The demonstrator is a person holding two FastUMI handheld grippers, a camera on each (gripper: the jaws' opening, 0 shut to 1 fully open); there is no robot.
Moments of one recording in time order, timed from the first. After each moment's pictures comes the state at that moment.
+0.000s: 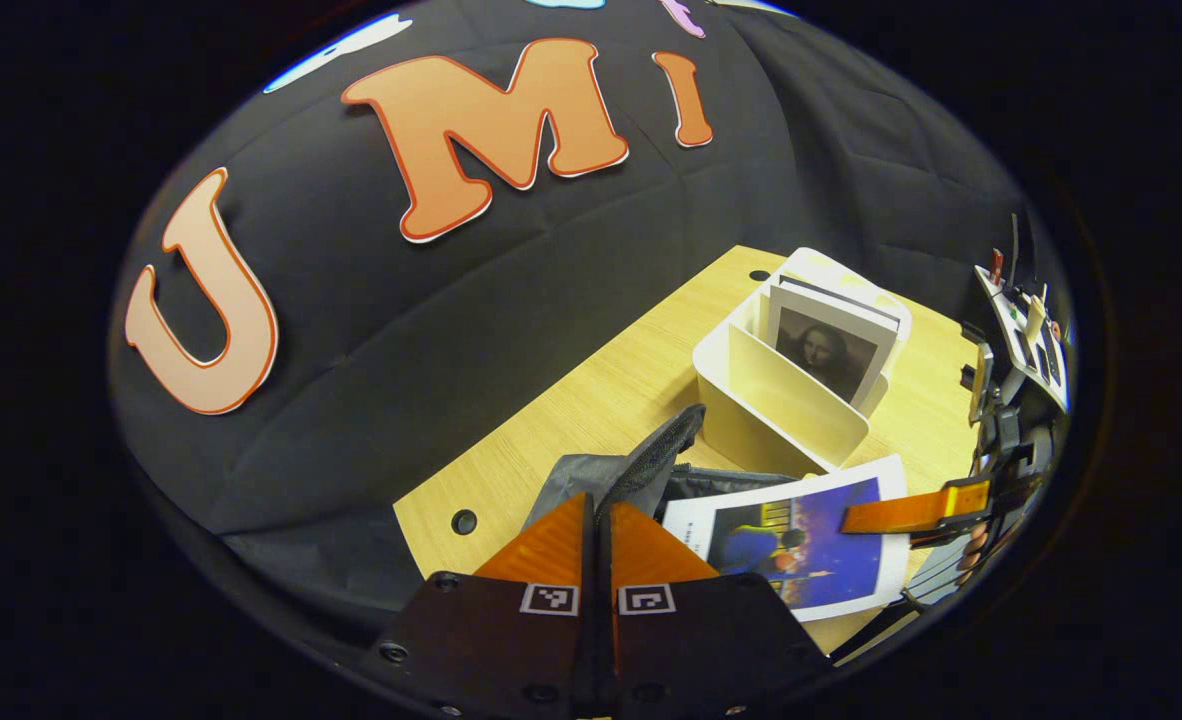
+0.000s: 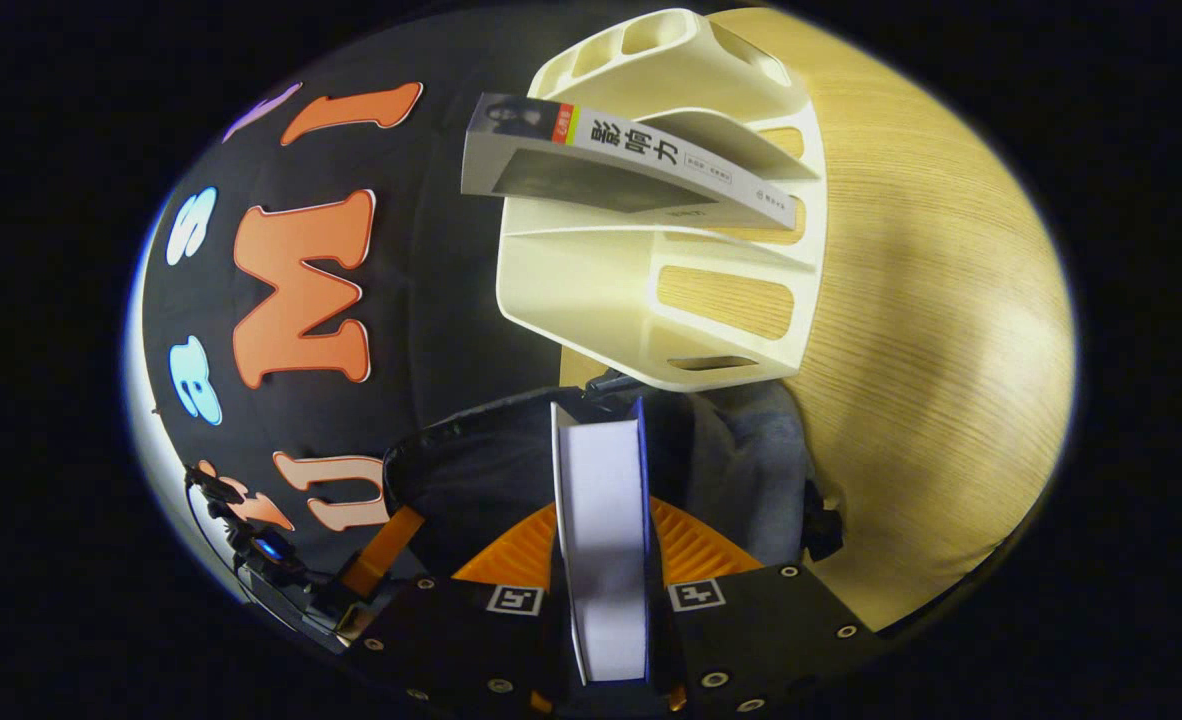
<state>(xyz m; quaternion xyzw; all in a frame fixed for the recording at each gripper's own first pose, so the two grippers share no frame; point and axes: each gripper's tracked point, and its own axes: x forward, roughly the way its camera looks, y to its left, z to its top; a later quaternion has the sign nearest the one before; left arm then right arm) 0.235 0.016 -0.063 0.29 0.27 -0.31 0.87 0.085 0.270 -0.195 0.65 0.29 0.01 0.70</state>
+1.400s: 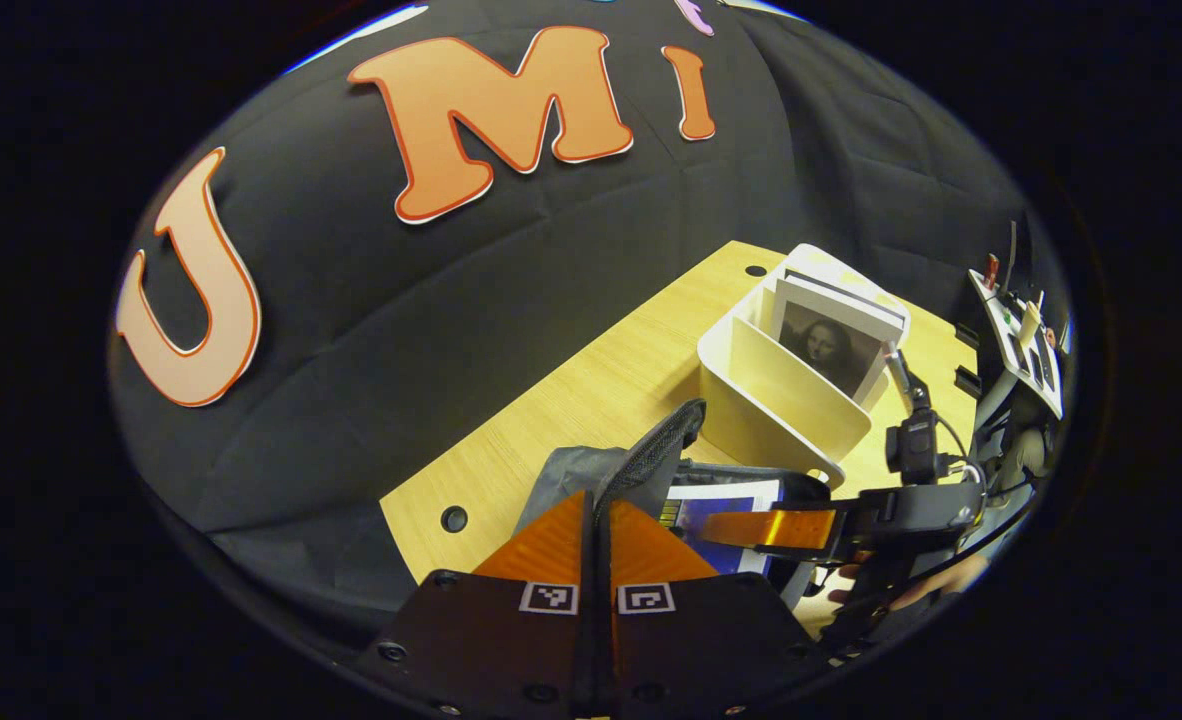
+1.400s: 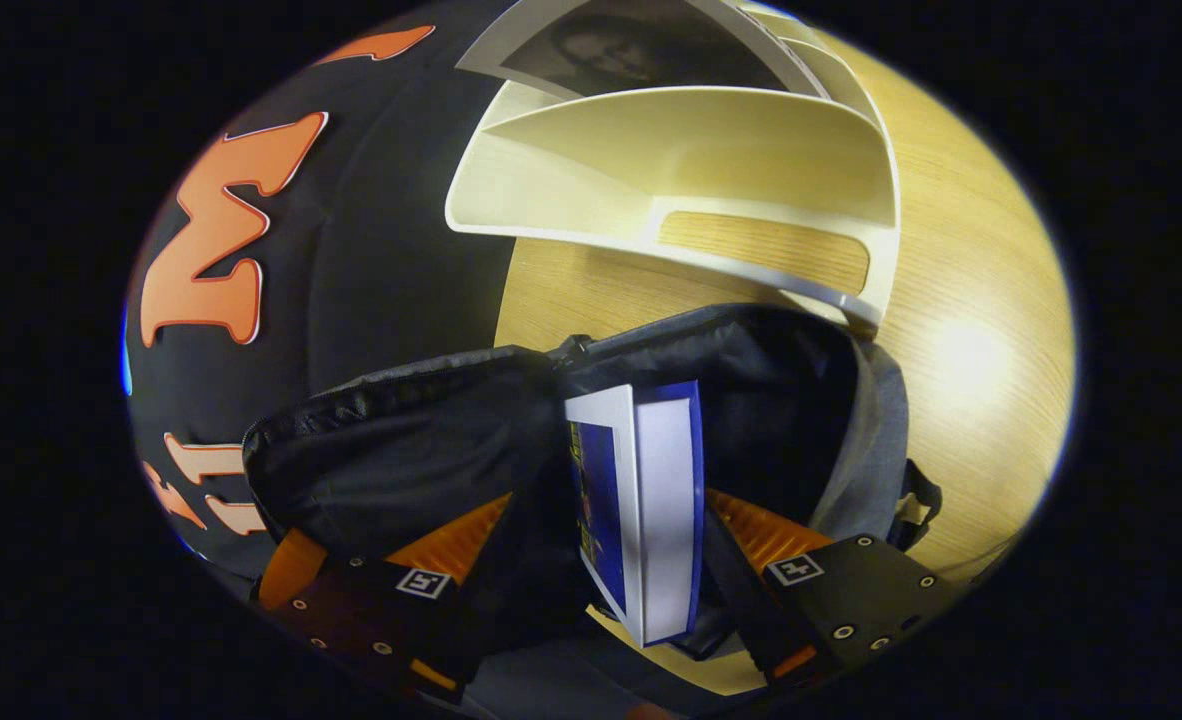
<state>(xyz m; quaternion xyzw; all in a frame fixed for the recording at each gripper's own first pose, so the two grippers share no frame) 0.253 0.028 -0.076 0.28 0.29 -0.31 0.86 0.147 0.329 -0.233 0.57 0.39 -0.08 0.72</state>
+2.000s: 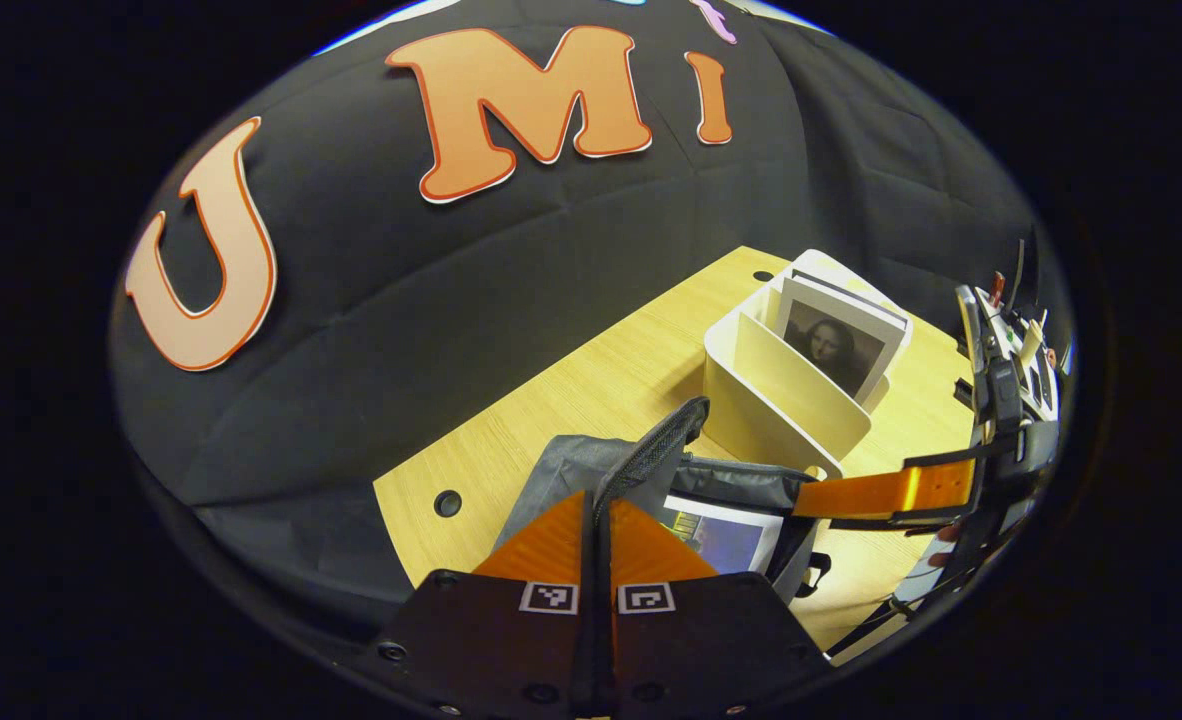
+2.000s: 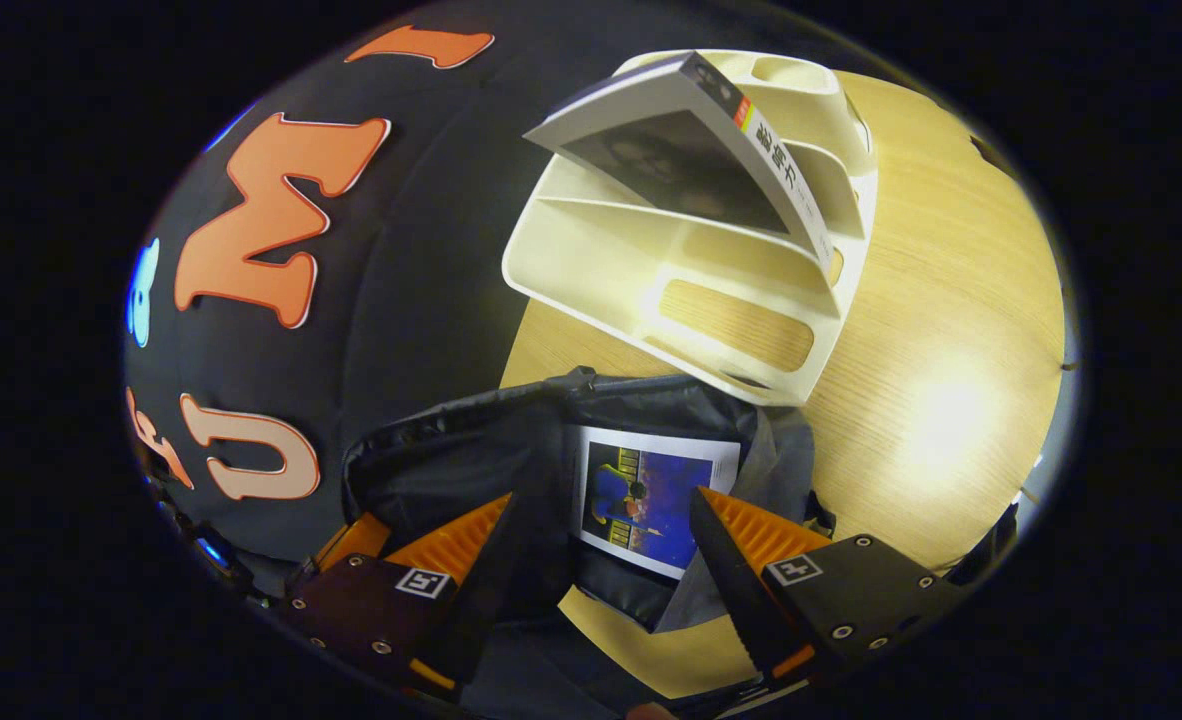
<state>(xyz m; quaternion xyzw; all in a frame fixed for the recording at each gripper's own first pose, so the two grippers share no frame) 0.238 0.039 -0.087 0.25 0.29 -0.31 0.87 0.100 0.276 -0.180 0.52 0.36 -0.07 0.77</state>
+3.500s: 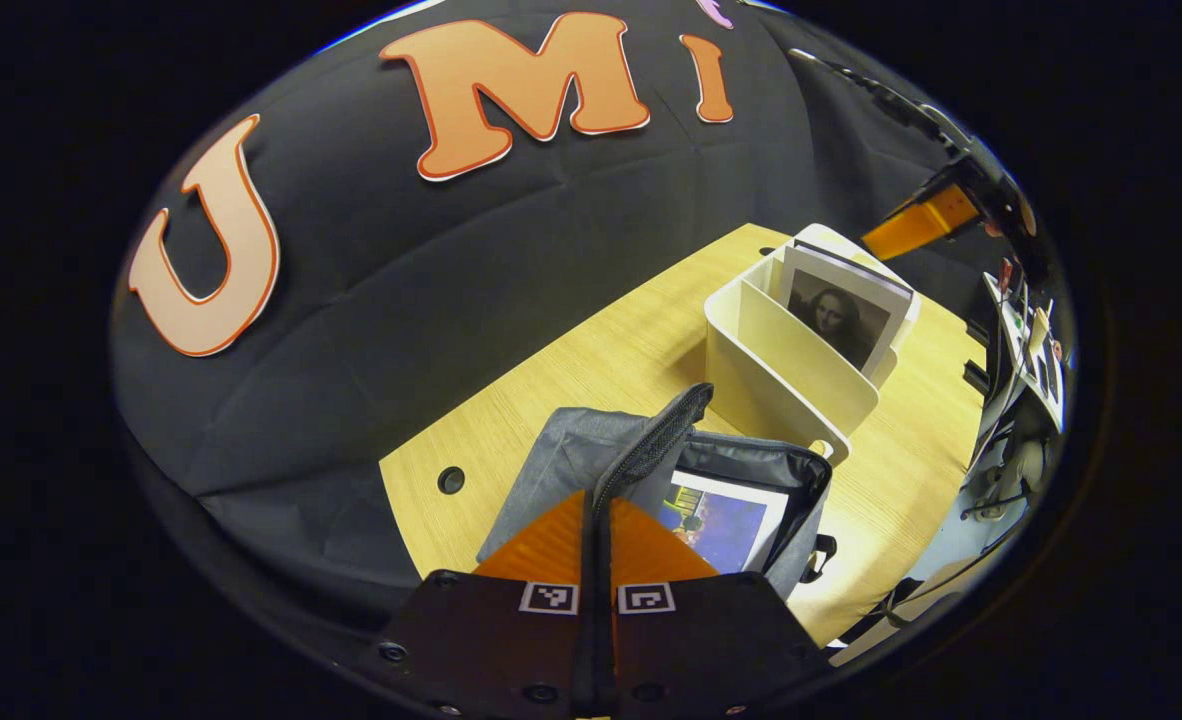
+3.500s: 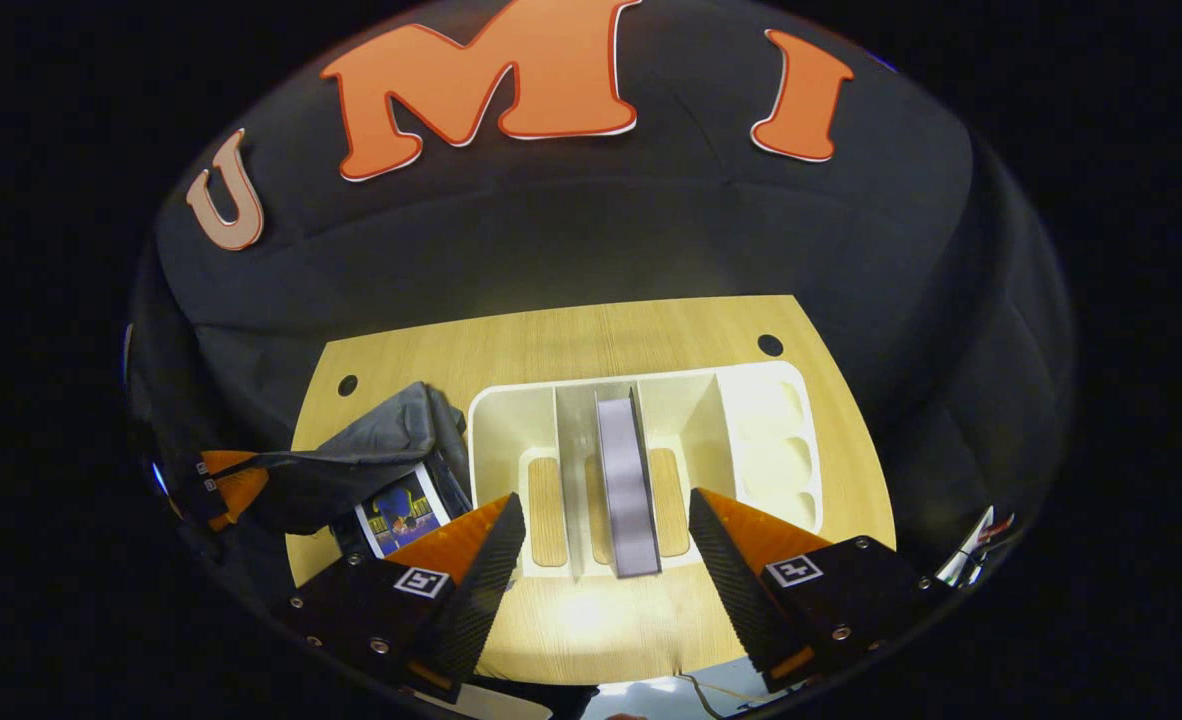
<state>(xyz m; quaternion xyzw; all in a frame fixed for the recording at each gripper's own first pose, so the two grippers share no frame) 0.228 0.047 -0.106 0.27 0.32 -0.28 0.86 0.204 0.083 -0.081 0.00 0.44 -0.02 0.90</state>
